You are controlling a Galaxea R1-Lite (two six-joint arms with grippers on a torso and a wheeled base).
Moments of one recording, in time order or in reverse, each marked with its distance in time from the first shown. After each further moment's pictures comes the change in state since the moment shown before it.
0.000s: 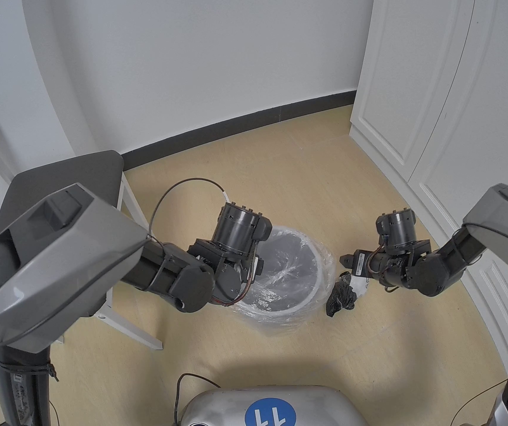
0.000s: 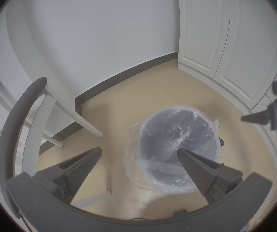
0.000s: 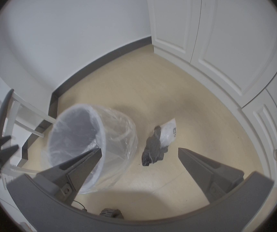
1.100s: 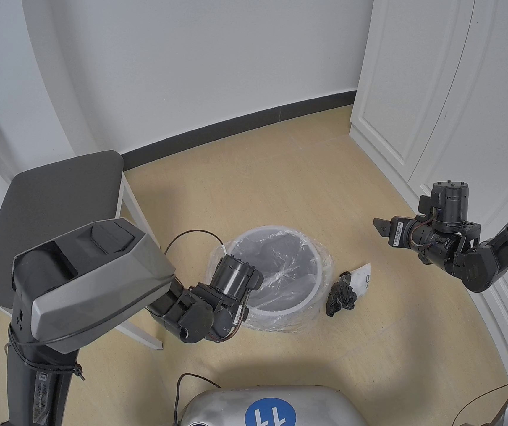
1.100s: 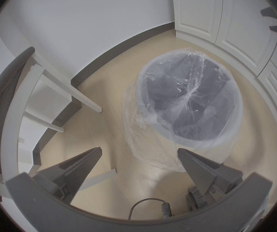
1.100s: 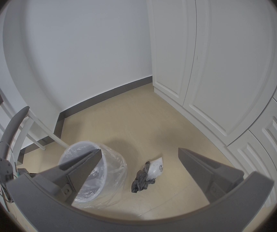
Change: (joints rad) left arm 0.018 0.132 0.139 -0.037 -0.017 -0.001; right arm -0.074 -0.264 0.194 -0.222 -0.021 -0.189
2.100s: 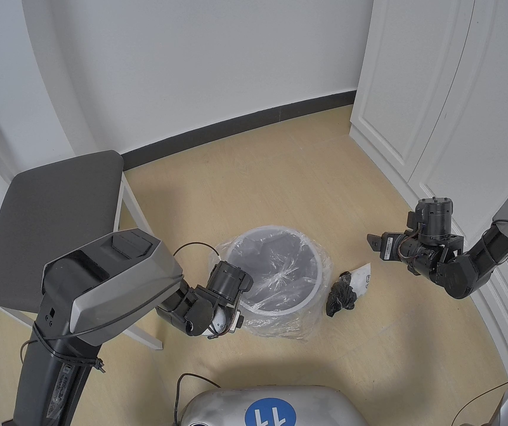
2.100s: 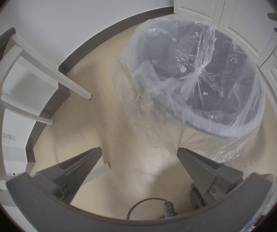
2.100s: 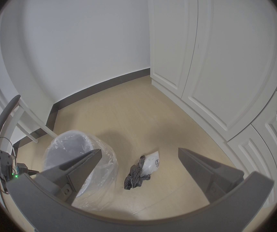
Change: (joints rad) left arm 0.072 0.150 -0.124 0.063 -0.128 0.016; right arm -0.016 0.142 -0.023 -0.056 -0.001 -0.024
